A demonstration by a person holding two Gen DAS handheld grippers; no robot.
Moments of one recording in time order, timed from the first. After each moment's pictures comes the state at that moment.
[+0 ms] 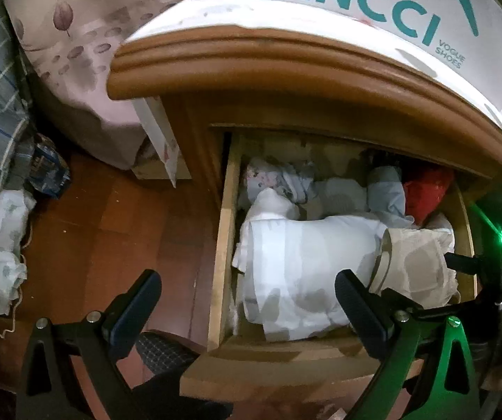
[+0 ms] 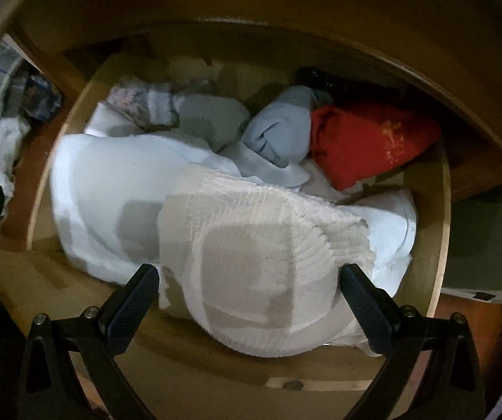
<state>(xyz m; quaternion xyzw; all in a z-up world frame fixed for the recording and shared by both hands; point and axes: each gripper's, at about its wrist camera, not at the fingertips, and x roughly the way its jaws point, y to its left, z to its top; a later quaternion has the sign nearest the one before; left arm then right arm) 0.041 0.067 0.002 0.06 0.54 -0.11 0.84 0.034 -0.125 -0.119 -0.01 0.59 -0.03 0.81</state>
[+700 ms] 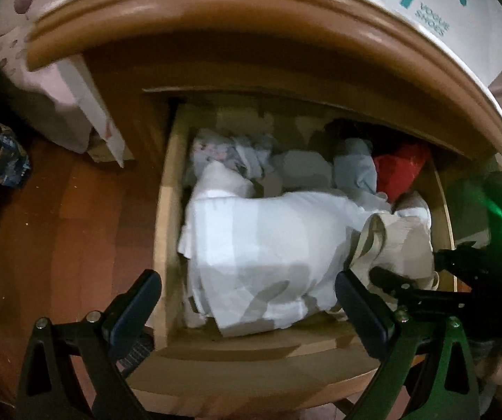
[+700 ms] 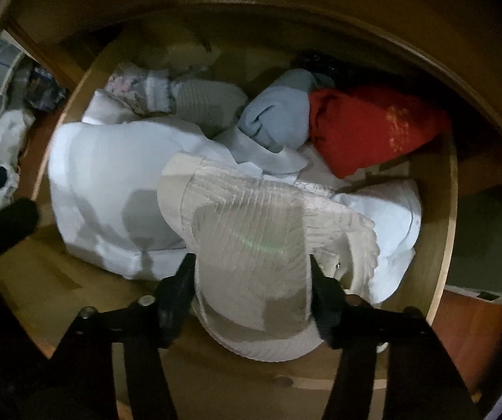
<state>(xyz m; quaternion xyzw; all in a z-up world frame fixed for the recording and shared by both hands) 0.046 0.041 -0.024 0.05 0.58 -0.17 0.79 0.021 -0.147 -0.116 0.02 0.60 -0.01 0.80</state>
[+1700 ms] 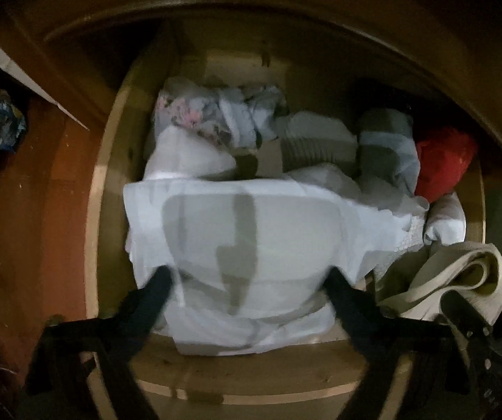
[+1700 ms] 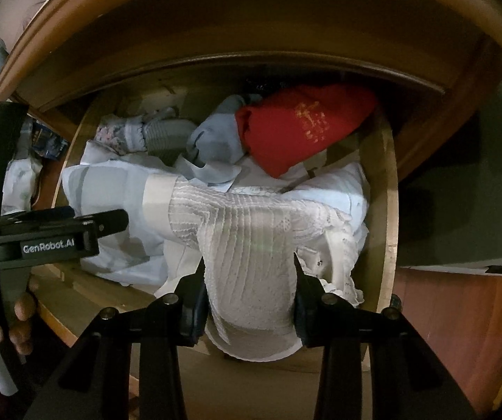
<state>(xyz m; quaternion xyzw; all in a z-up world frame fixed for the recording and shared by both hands) 0.081 -0.006 -0.089 0.04 0.67 -0.11 0.73 0.002 -0.190 -0.099 0.09 0.55 -0.03 0.83</state>
